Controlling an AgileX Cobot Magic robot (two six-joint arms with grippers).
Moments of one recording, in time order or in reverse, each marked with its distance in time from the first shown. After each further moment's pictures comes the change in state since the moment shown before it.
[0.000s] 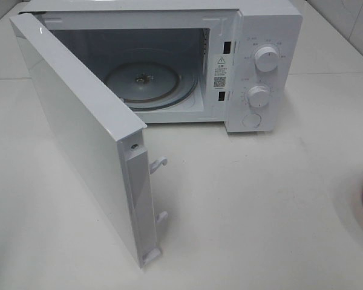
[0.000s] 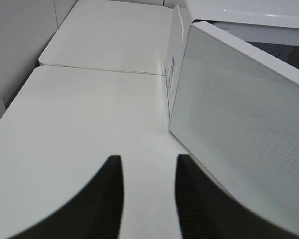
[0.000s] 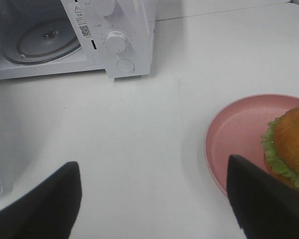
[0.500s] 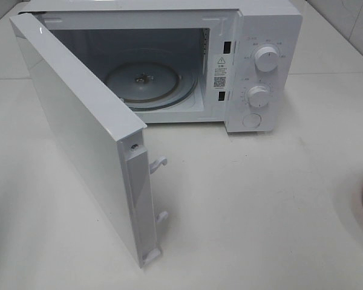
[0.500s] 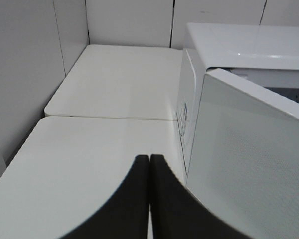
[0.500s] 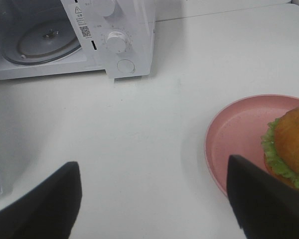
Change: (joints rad) left arm 0.000 0.263 0.157 -0.048 -0.573 0.107; right arm 0.000 0.000 0.000 0.000 -0.002 0.000
